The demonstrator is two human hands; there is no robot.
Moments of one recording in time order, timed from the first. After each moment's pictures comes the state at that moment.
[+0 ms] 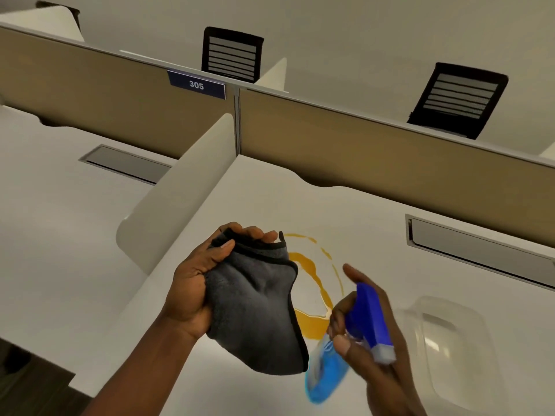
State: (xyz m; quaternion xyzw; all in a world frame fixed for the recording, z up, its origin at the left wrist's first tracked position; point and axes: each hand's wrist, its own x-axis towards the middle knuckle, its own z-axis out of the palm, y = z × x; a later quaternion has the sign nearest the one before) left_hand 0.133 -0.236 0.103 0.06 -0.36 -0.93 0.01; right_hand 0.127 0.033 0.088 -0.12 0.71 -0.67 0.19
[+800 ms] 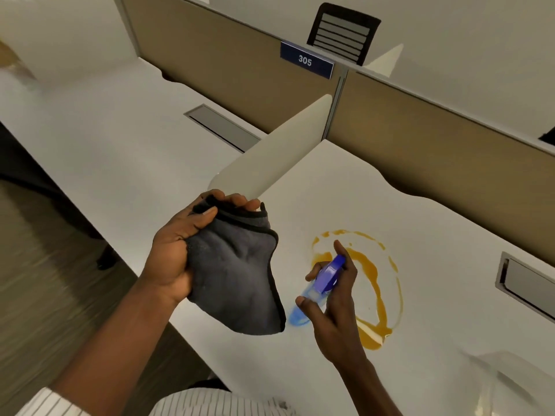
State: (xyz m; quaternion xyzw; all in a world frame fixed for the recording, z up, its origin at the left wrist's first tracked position) left_hand 0.213 -0.319 0.110 0.13 -0.35 -0.91 0.19; right_hand 0.122 -0.089 0.016 -0.25 0.74 -0.61 0.14
